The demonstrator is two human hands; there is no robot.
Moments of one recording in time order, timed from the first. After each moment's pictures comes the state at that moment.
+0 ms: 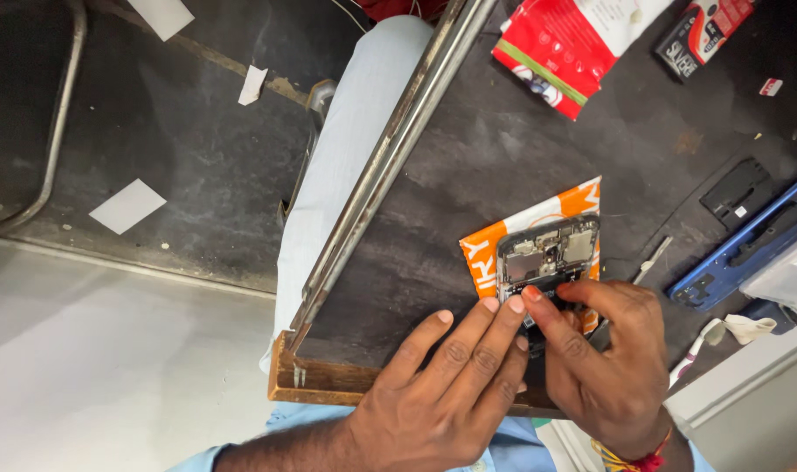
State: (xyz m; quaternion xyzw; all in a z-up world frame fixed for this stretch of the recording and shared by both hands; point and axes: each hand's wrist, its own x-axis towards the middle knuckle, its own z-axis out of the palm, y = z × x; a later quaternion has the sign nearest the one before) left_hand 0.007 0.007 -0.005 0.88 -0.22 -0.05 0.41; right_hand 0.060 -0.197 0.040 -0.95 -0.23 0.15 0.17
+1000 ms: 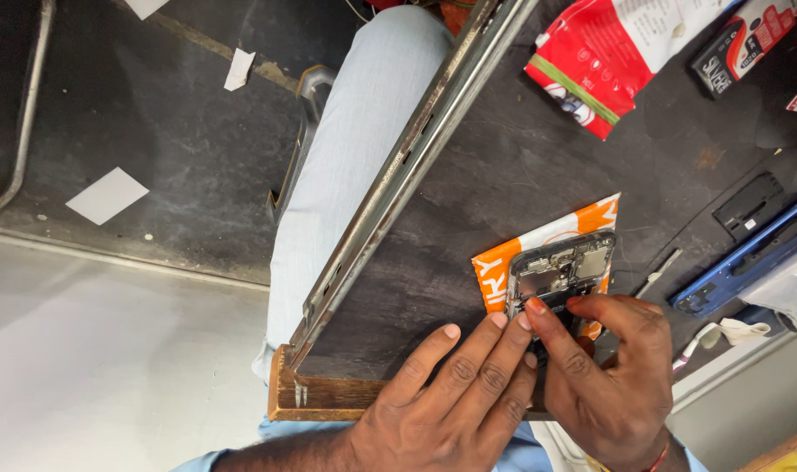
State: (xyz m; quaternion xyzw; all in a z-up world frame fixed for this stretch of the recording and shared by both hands) left_hand -0.001 0.005 -0.008 0.89 -0.21 -0.05 0.40; right_hand 0.060 -0.187 0.038 -0.95 -0.23 0.14 0.14
